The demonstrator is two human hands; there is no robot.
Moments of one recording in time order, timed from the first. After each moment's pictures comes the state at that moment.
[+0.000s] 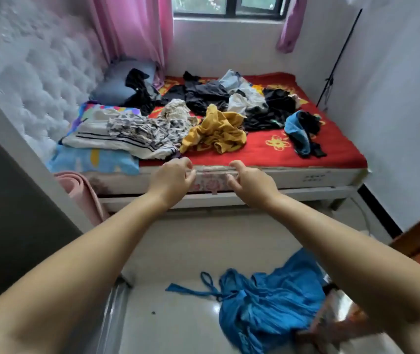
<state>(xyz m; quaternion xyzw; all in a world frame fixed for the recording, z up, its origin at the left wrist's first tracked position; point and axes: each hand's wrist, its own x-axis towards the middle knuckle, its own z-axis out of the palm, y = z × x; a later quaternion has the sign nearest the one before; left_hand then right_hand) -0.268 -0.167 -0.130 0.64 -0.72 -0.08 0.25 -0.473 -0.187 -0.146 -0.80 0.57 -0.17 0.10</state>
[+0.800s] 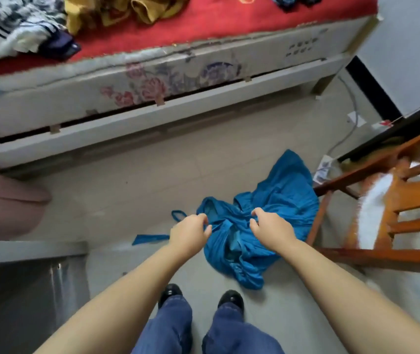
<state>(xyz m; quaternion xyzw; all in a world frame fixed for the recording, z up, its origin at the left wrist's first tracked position) -0.394 -0.170 -0.590 0.57 -0.74 -0.33 -0.09 -0.599 -0.129 -0.572 -0.57 0.76 0.10 0.30</state>
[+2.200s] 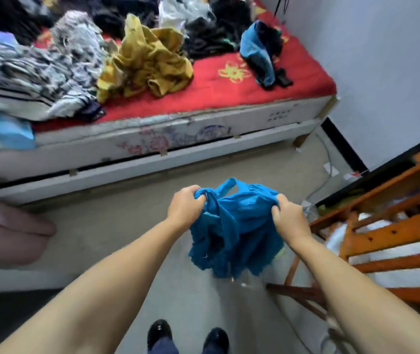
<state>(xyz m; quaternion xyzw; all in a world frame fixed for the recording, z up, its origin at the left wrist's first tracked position) -0.425 -0.270 -0.423 0.62 -0.64 -0.43 0.18 -0.660 -0.192 -0.422 -0.53 0.82 -0.12 0.18</state>
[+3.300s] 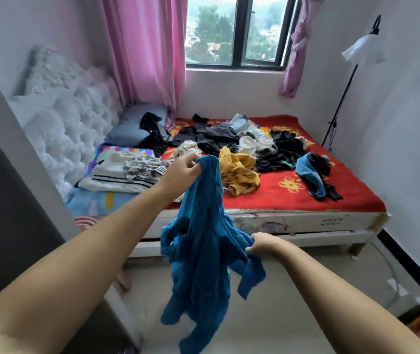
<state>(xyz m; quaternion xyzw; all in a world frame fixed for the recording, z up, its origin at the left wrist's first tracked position) -0.184 -0.262 -0.059 0.50 -0.67 -0.35 0.43 -0.414 -0.246 -0.181 -0.68 0.66 0.12 0.30</state>
